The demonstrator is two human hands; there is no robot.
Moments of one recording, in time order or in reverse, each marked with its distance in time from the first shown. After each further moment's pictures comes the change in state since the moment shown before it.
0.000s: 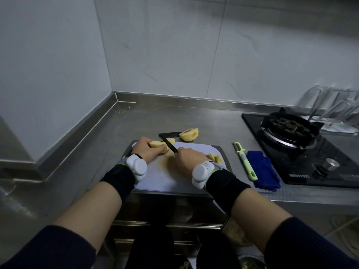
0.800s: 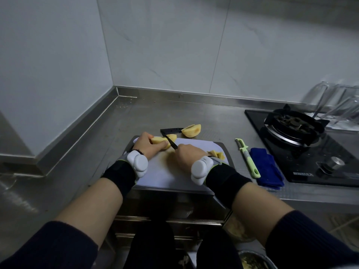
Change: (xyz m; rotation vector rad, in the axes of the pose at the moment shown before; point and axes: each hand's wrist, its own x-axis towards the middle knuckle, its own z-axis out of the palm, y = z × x) left_hand 0.001 -0.002 0.001 -0.010 -0.009 0.007; right_hand 0.000 -0.008 -0.004 0.068 -0.046 -0.019
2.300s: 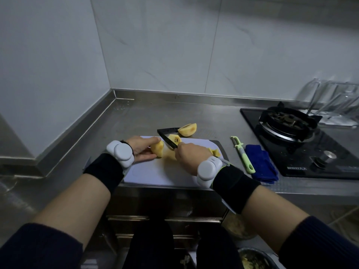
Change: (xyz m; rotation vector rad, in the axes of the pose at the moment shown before) left_hand -0.008 0.011 -0.022 -0.545 -0.321 -0.302; right_hand -0.032 0.006 -0.012 -0.160 0.157 -0.025
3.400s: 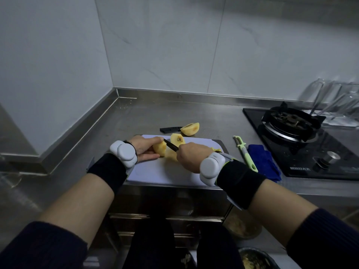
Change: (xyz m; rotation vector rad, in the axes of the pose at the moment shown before) left_hand -0.003 -0.003 -0.001 -0.035 0.013 0.013; right_hand -0.004 -0.007 -0.014 0.027 -0.191 -0.088
